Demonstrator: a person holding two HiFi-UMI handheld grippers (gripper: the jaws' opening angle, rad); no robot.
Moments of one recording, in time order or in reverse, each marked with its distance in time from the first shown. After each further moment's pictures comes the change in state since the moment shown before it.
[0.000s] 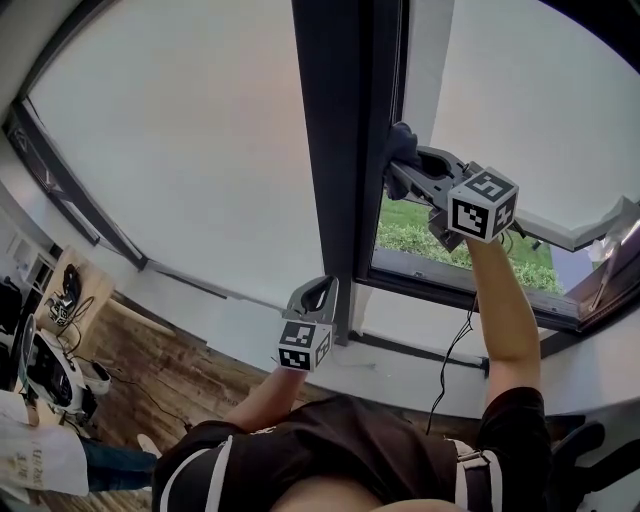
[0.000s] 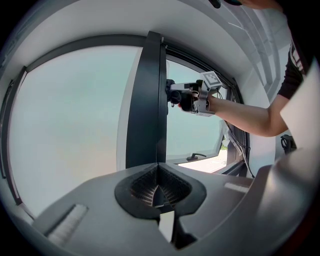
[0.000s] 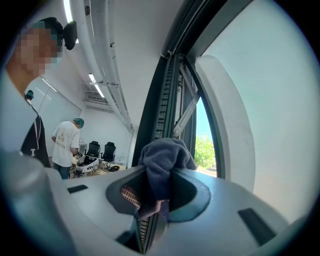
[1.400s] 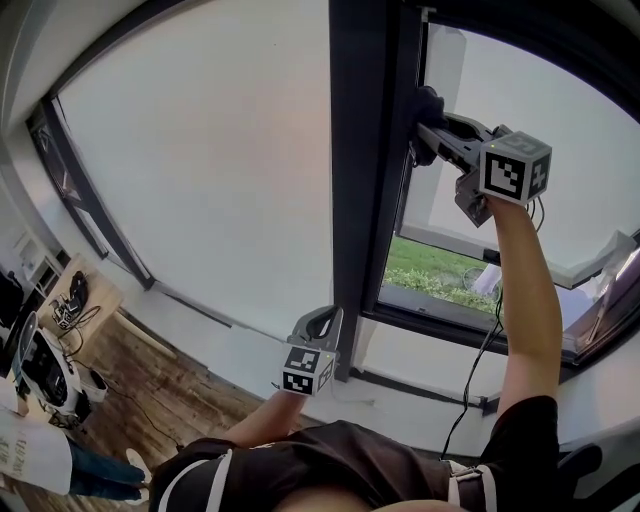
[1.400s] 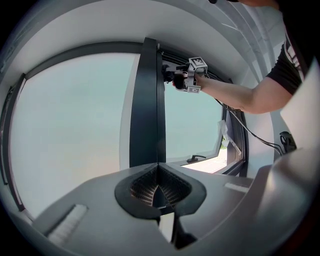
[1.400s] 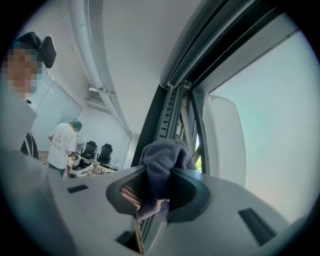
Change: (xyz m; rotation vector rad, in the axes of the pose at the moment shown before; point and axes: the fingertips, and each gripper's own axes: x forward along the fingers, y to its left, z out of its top) left arm -0.019 0.000 0.012 0.043 -0.031 0.005; right arm -0.004 -0.024 0.144 -0.077 -0.060 -0.028
